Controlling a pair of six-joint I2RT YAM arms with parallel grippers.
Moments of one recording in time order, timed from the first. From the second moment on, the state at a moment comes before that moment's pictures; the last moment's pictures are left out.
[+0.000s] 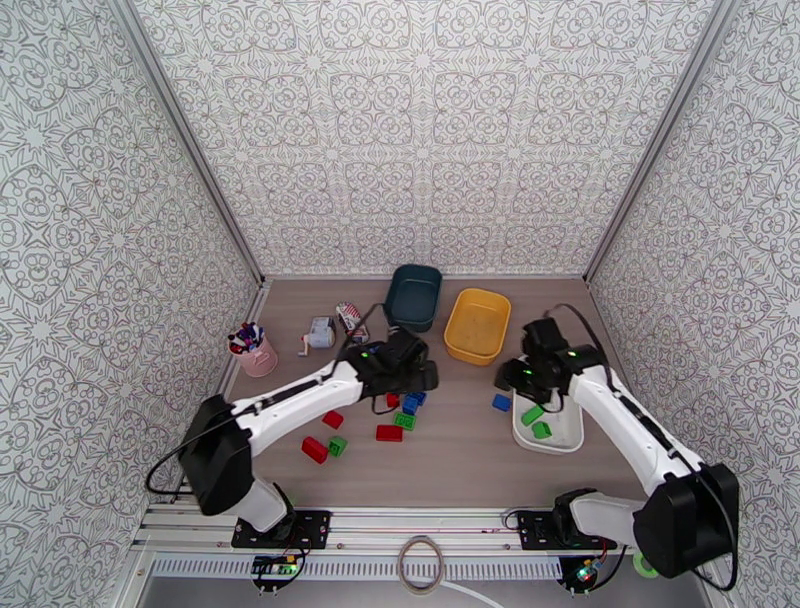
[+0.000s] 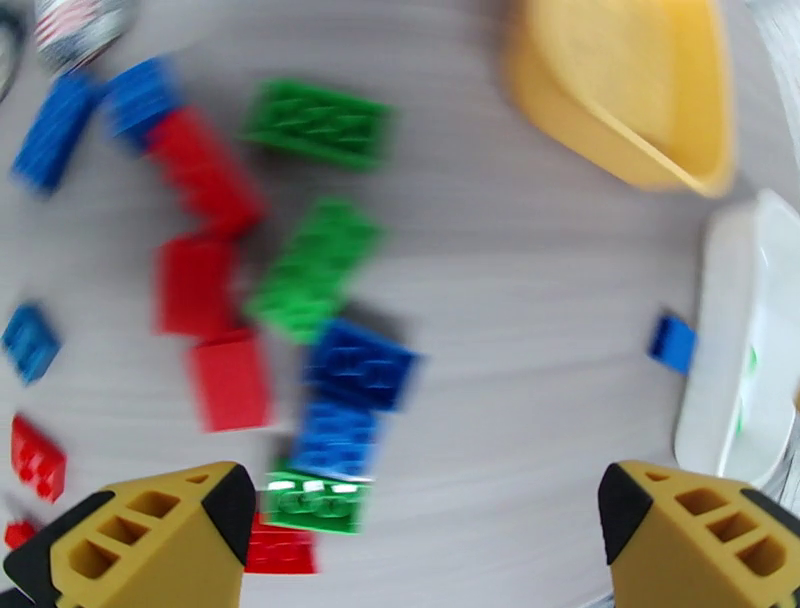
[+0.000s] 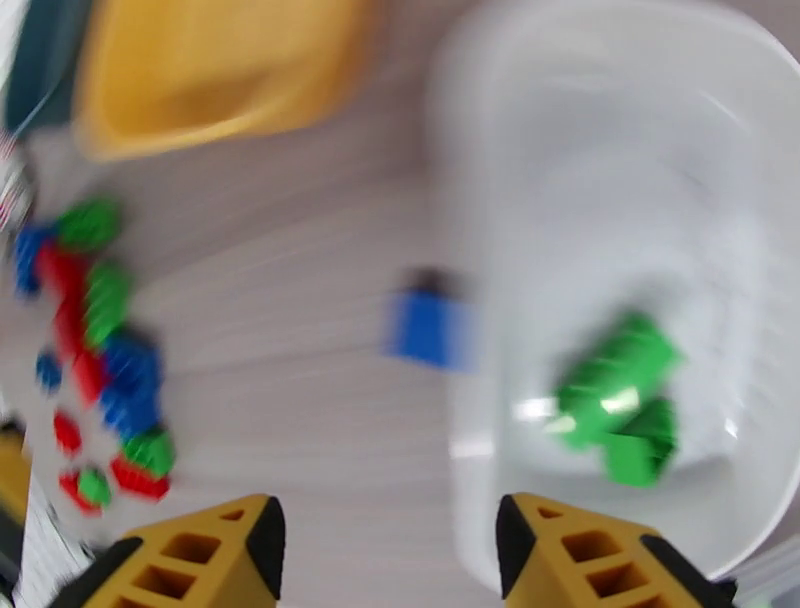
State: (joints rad) left arm -0.78 1.55 1.18 -0.67 -0.13 -0.90; right arm 0.35 1.32 1.08 -0.94 -0.14 0.57
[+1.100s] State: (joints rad) left arm -0.52 1.01 0.70 -0.69 -0.13 -1.18; right arm 0.96 2.02 1.45 -0.86 -0.07 0.34
